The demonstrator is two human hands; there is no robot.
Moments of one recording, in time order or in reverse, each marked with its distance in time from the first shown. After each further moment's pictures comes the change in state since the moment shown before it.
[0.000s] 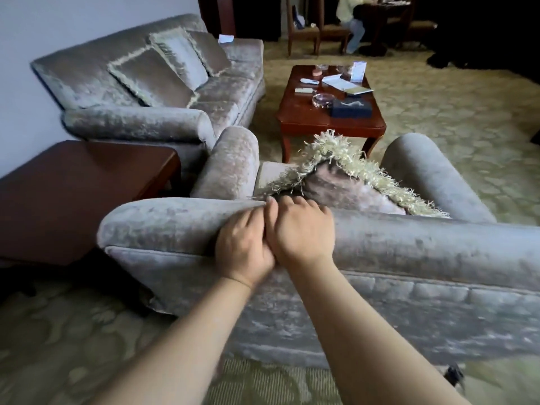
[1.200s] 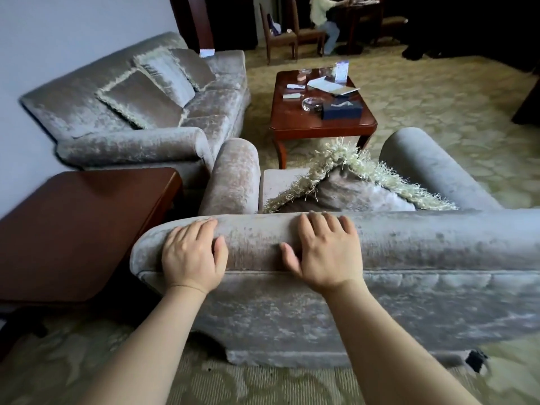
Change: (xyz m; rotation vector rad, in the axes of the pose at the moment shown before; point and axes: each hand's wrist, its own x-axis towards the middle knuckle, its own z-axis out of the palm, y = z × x) left_hand 0.012 -0.129 -0.046 0.298 -0.025 0.048; right_hand -0.016 -0.008 0.015 -0.225 0.040 -0.108
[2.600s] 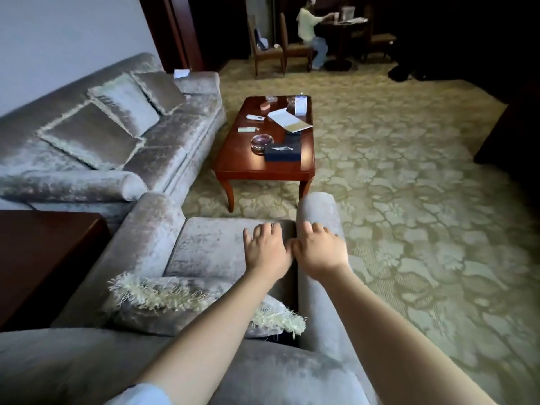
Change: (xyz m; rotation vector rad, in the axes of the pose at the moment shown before) left_hand 0.292 0.524 0.122 0.003 -0.377 -0.120; right_hand 0.186 0.489 -0.056 0.188 -0.257 0.064
